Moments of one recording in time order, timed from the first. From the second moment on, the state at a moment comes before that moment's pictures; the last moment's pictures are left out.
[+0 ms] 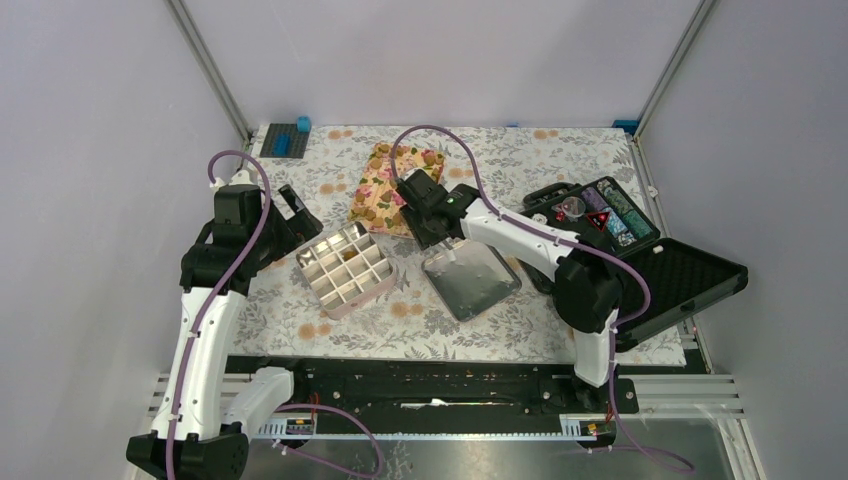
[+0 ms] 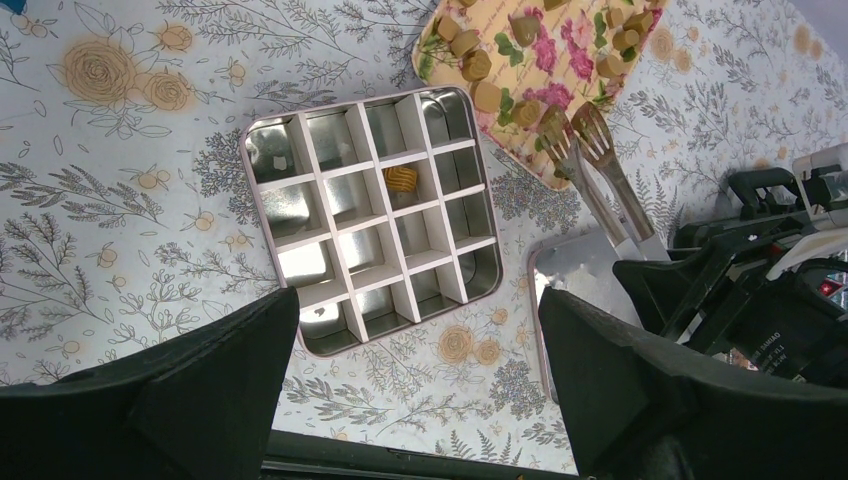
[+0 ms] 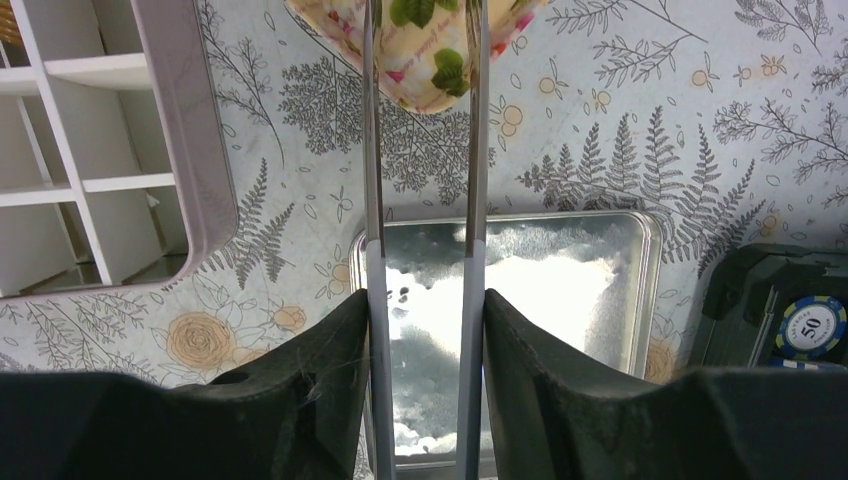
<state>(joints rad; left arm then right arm) -0.07 0.92 1.16 -0.95 -0.01 -0.60 0.86 1.93 1.65 -0.75 0.25 0.23</state>
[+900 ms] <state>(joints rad) -0.07 0.92 1.16 -0.95 -0.01 -0.60 0.84 1.96 1.66 -0.73 0.25 0.23</state>
